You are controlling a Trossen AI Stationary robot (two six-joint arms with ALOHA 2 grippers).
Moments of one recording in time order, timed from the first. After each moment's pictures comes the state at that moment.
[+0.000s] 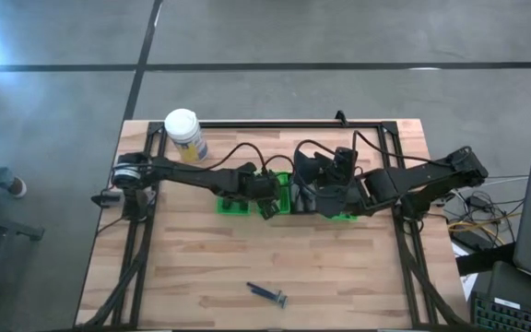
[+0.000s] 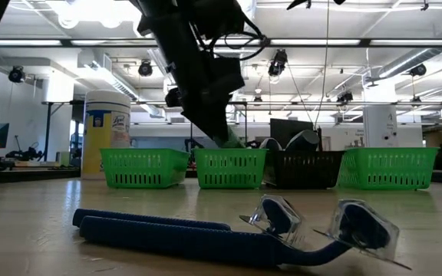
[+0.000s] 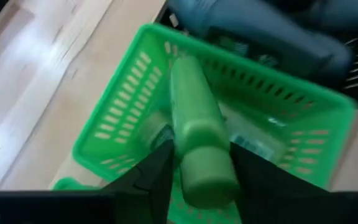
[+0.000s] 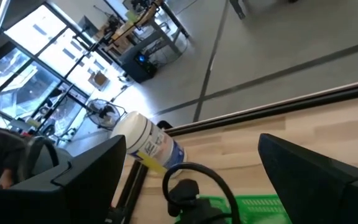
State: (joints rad) left arm 0.01 1.83 1.34 -0.55 -0.37 -0.40; right arm 0.29 1.49 1.49 -0.77 1.18 1.49
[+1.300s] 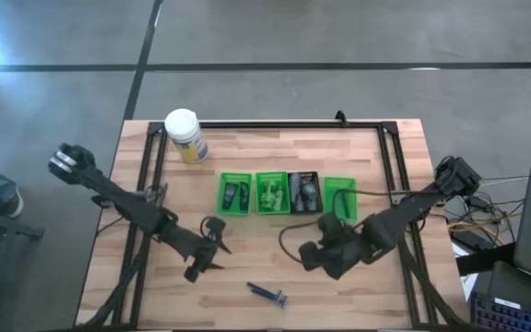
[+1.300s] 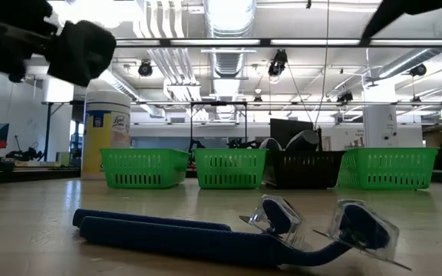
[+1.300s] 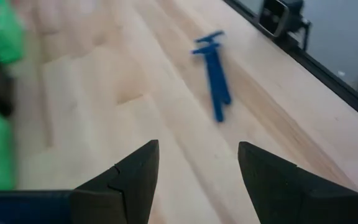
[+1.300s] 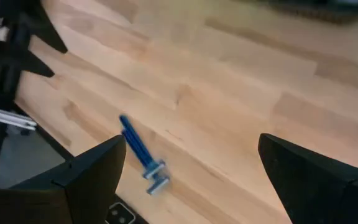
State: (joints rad) left arm -0.55 1.24 0.59 0.05 -0.14 0.02; right arm 0.57 1.60 1.39 -0.90 0.39 1.71
